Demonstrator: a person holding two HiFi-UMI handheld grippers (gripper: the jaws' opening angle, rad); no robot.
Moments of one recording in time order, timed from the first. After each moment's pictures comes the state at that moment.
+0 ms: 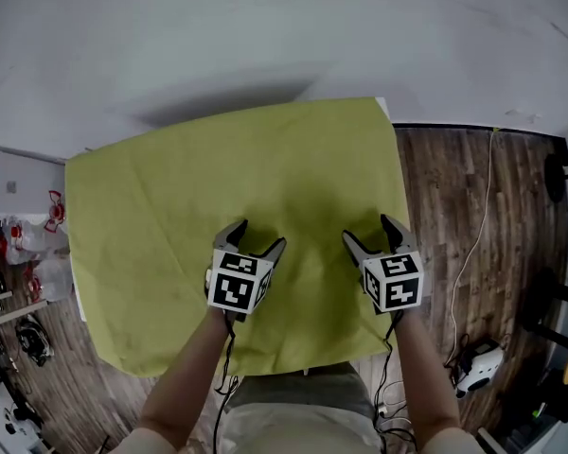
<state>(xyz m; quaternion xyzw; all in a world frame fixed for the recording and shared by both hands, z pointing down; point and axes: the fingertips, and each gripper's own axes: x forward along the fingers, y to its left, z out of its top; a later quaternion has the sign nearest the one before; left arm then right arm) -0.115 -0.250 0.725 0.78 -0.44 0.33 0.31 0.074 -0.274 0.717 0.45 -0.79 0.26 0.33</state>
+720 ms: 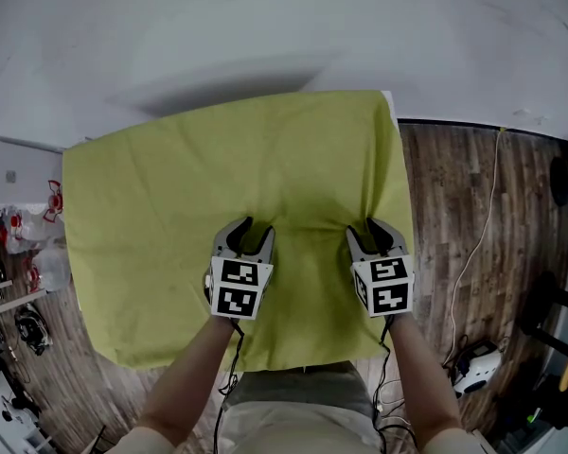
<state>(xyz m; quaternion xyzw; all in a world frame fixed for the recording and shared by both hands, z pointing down) -0.115 -0.251 0.728 0.77 -0.49 0.32 0.26 0.069 -0.267 0.729 0.44 -0.78 0.25 0.36</state>
